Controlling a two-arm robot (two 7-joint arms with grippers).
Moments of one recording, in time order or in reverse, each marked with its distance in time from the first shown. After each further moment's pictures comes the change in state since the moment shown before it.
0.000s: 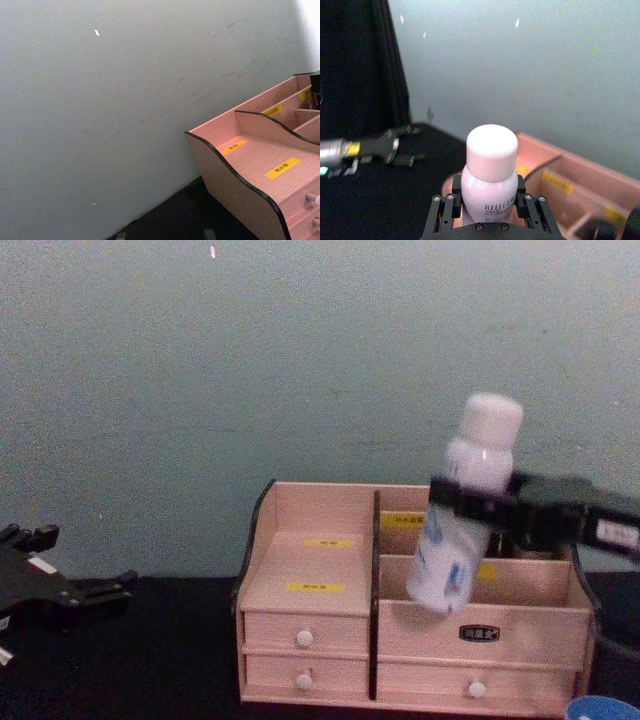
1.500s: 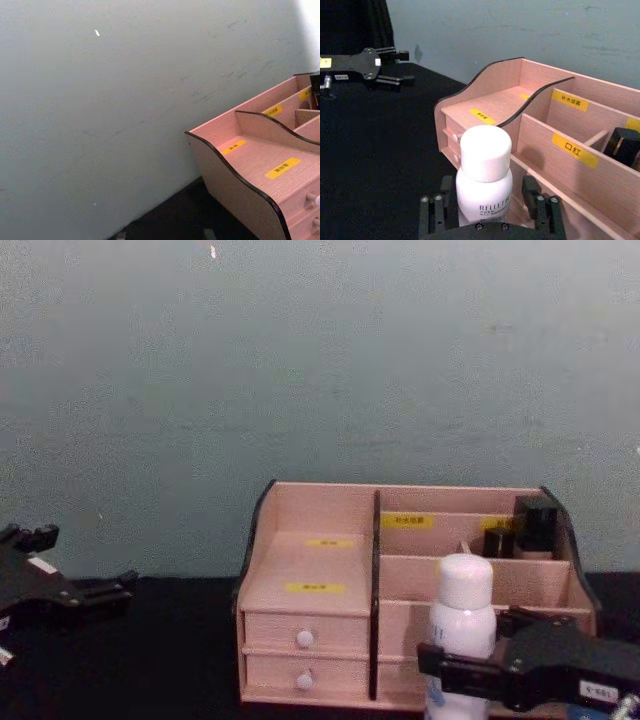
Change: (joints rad) left arm 0.000 0.000 0.000 0.000 0.000 0.000 0.000; right arm -0.045 -0.020 -0.061 0.115 -0.179 -0.025 -0.055
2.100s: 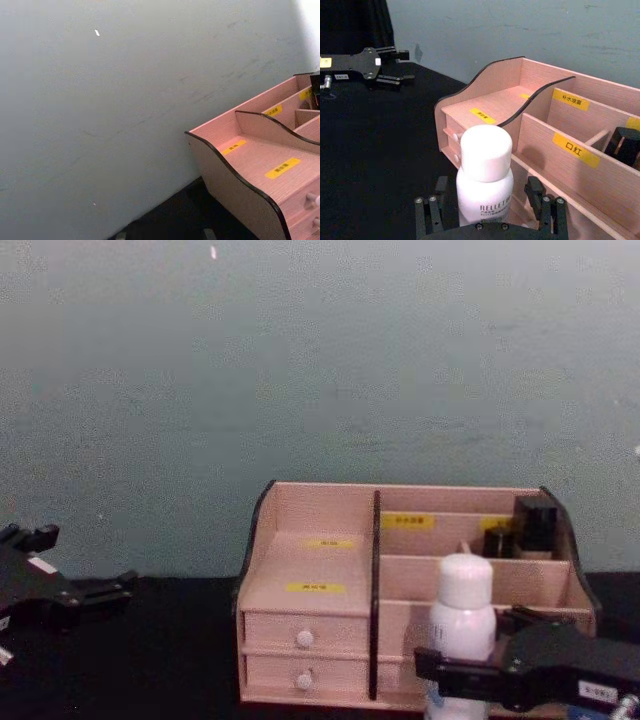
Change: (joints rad) left arm 0.000 0.000 0.000 0.000 0.000 0.000 0.000; right arm 0.001 -0.001 0.000 0.000 0.000 0.004 0.001
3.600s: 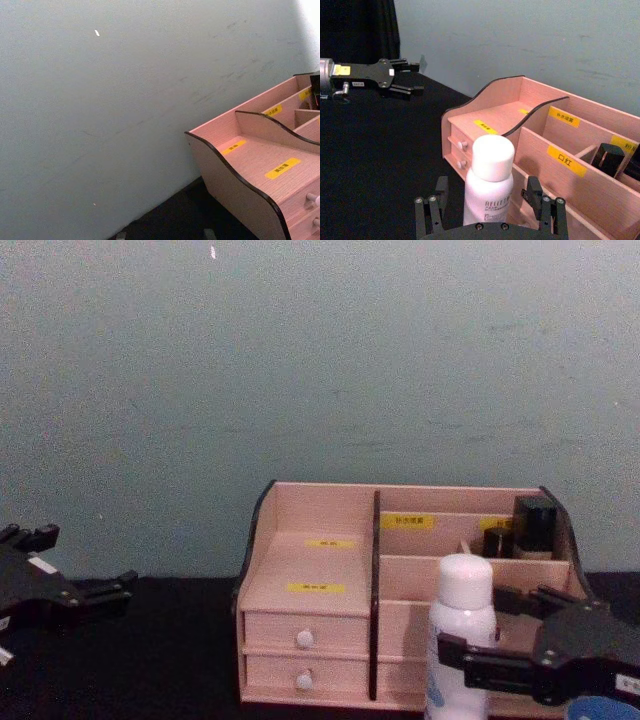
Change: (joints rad) left arm 0.000 0.000 0.000 0.000 0.000 0.000 0.000; right arm -0.057 0.063 0.007 -0.089 0.013 -0.067 -0.015
